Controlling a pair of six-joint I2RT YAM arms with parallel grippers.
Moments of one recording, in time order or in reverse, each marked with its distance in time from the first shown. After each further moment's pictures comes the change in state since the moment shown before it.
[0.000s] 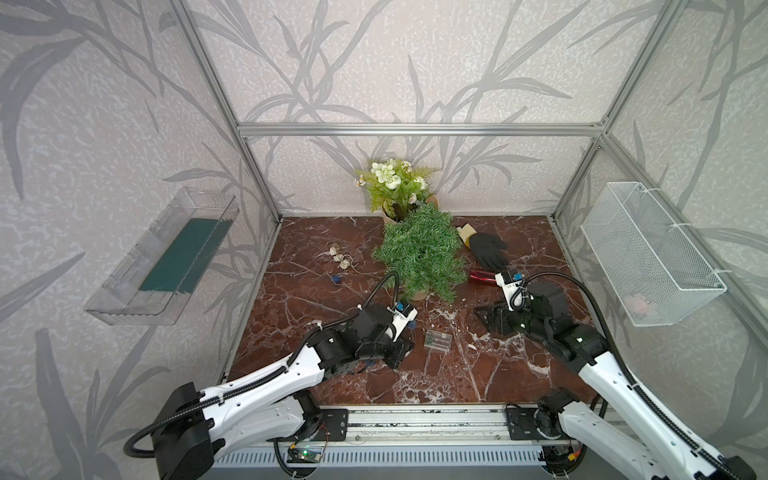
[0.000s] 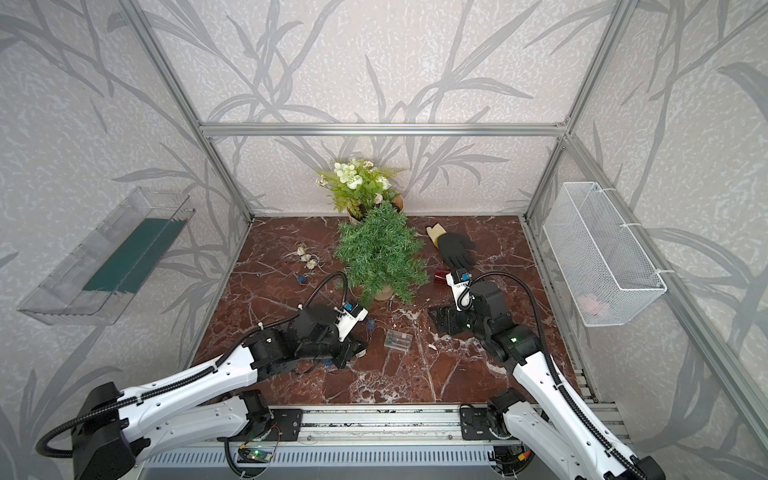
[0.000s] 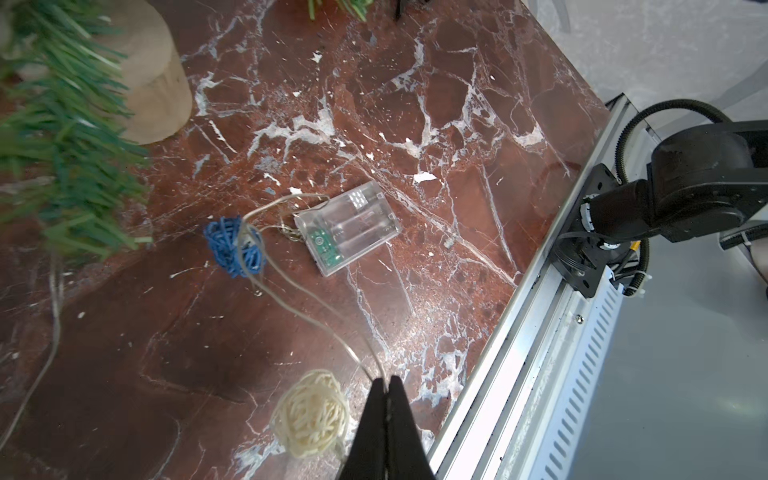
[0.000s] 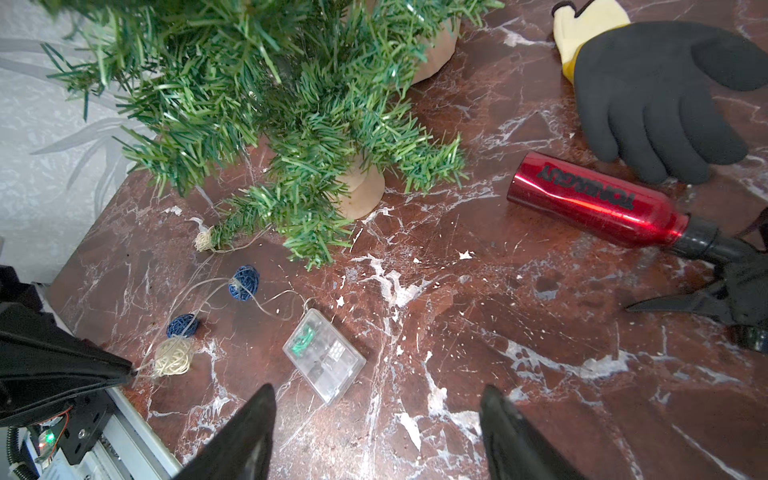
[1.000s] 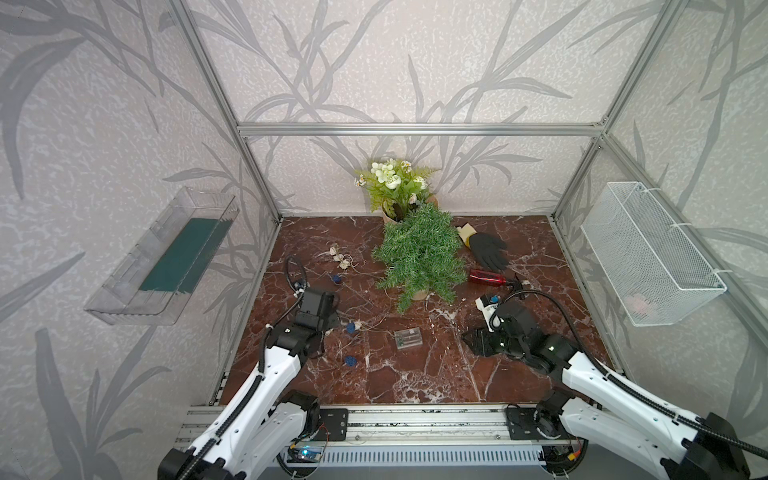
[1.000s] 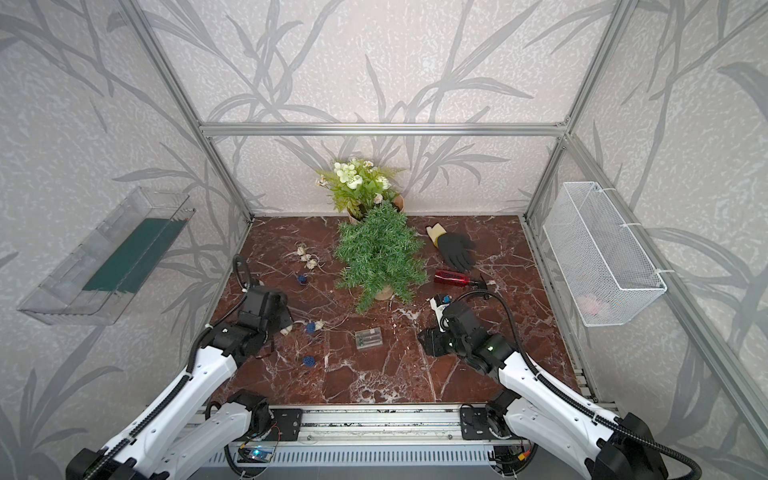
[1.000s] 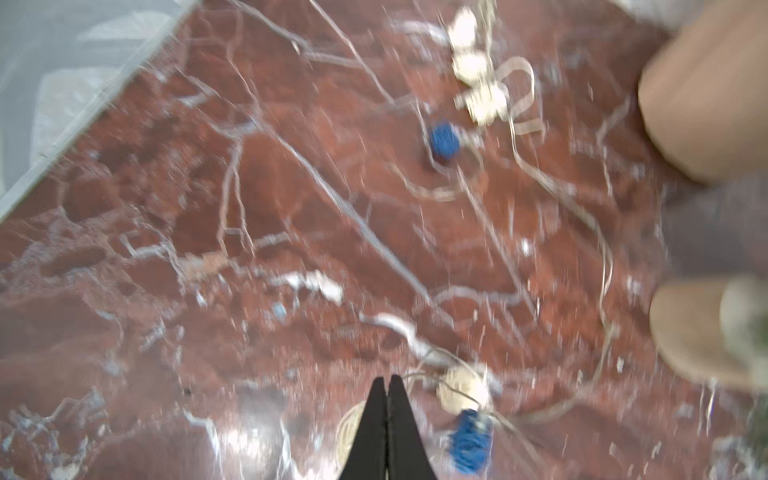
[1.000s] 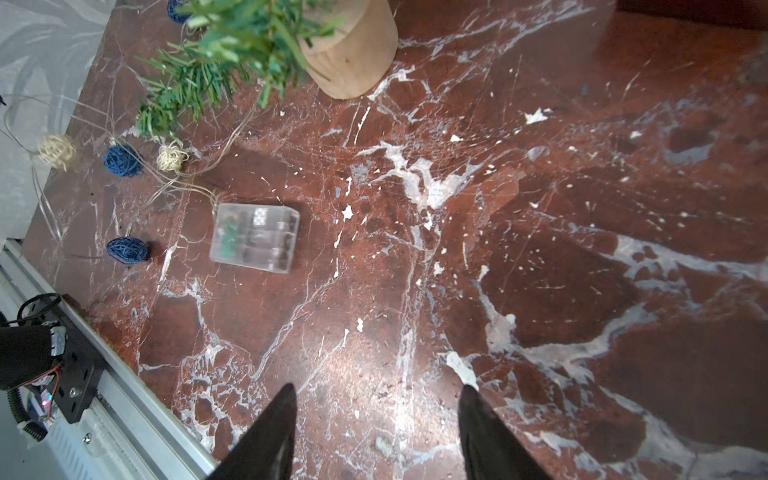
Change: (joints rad) left arm 0.687 -0.080 0.028 -0.247 -0.496 -0.333; right arm 0.240 0.069 -0.179 0.093 0.116 0.224
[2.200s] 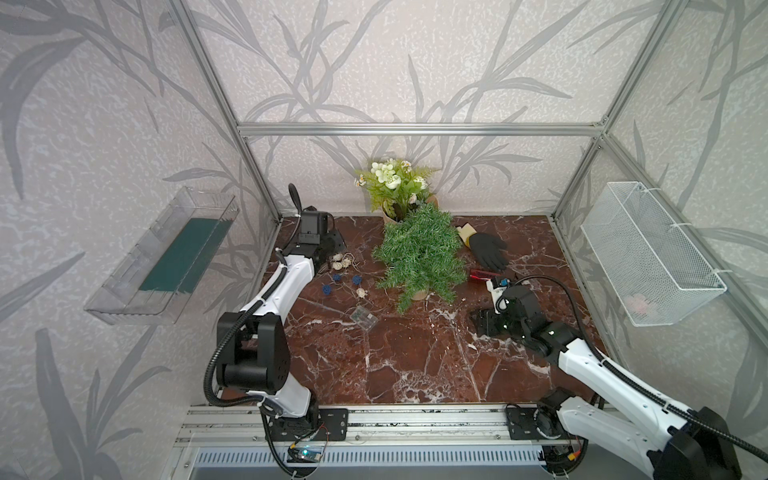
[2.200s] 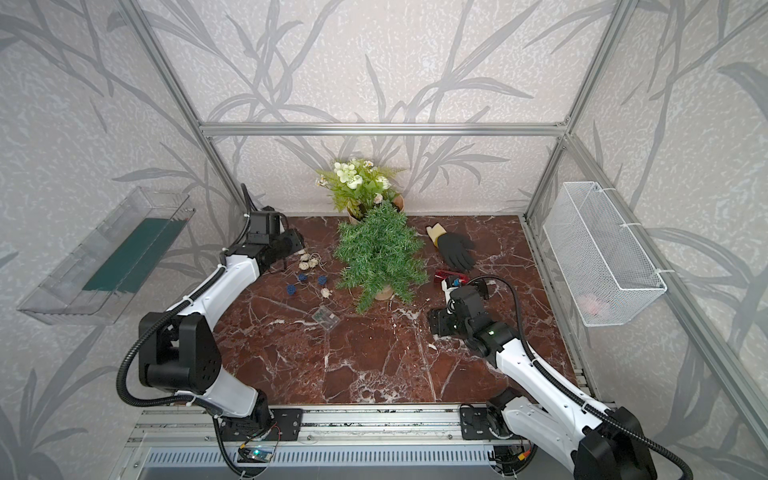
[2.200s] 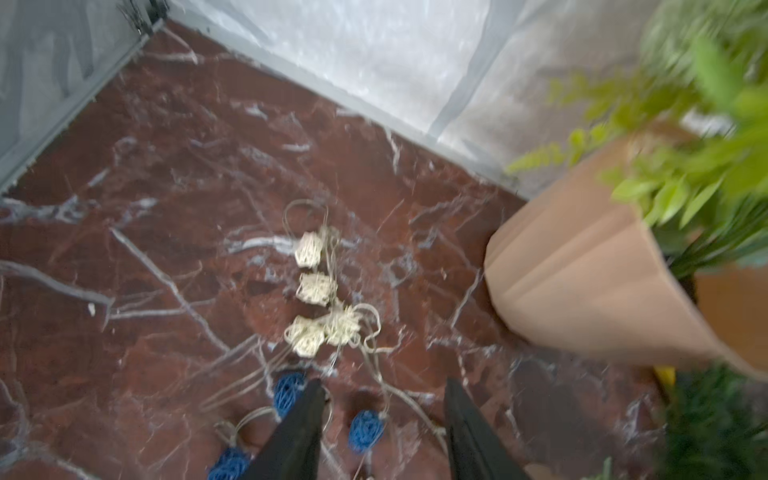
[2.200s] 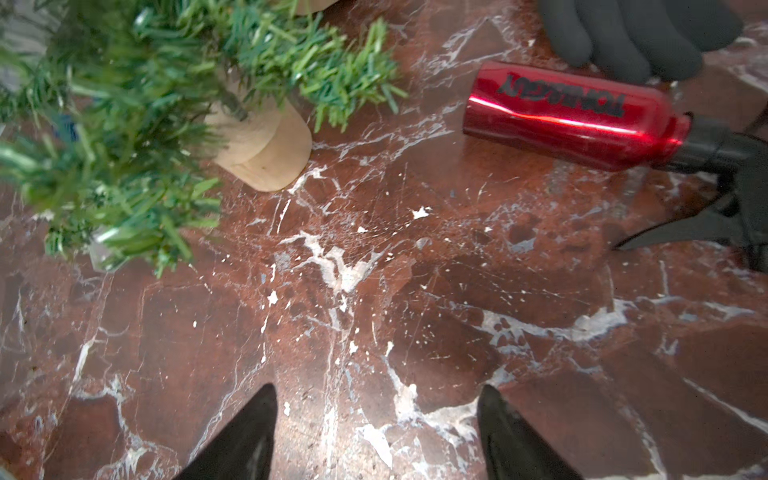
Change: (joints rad) left arm 0.141 0.653 0.520 0.298 0.295 0.194; right arm -0.192 0.105 0.084 0.042 0.102 -0.112
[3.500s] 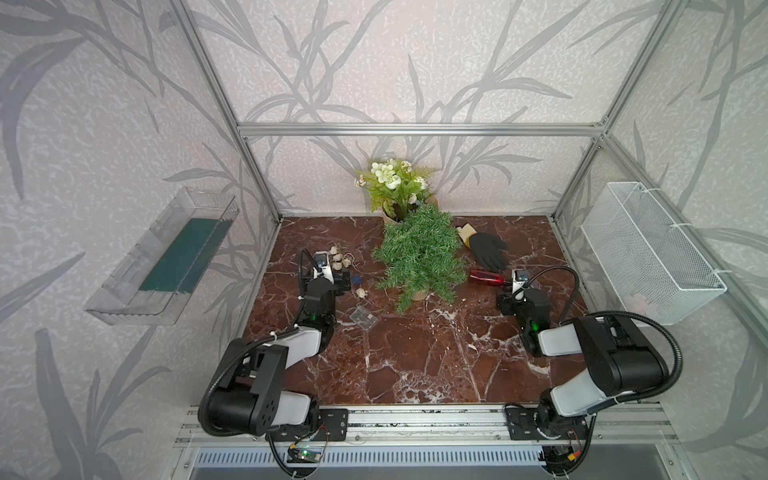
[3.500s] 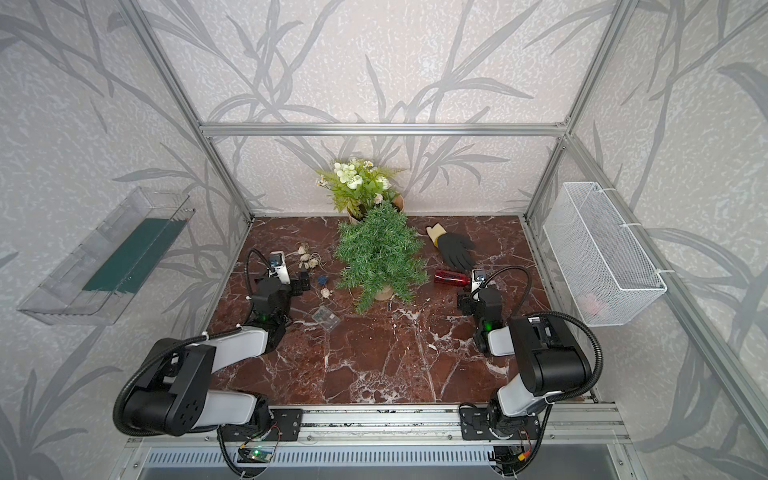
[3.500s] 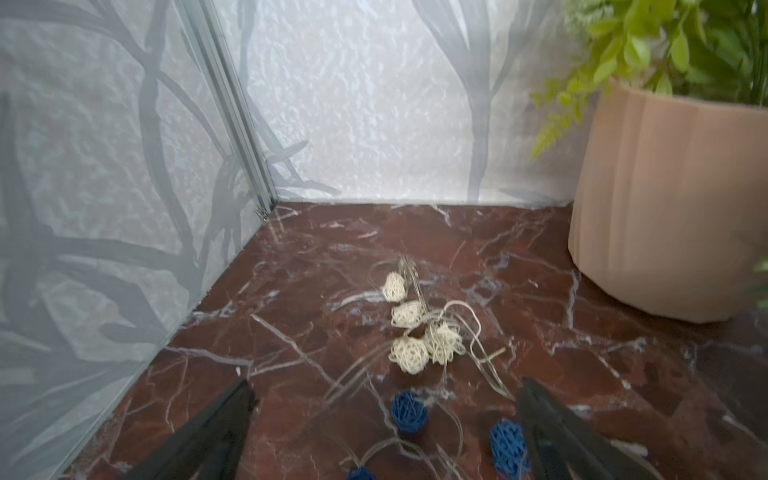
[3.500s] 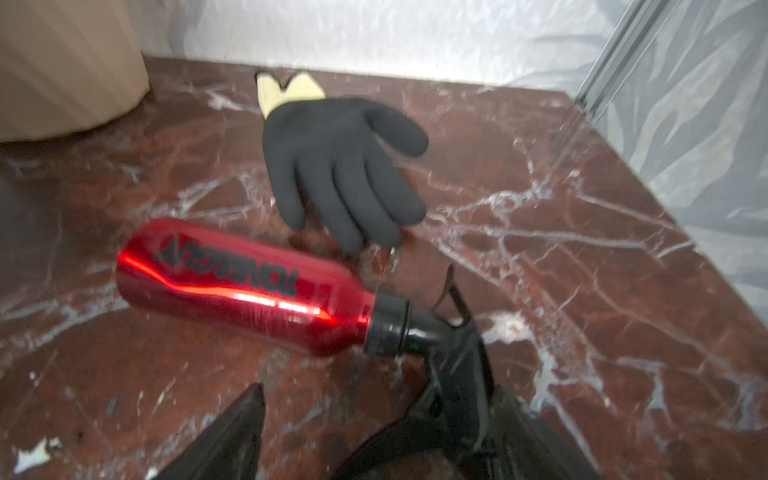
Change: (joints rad) left arm -0.087 -0.204 -0.760 1.107 -0.332 0.481; right arm -0.359 0.594 -0.277 1.209 0.129 -0.380
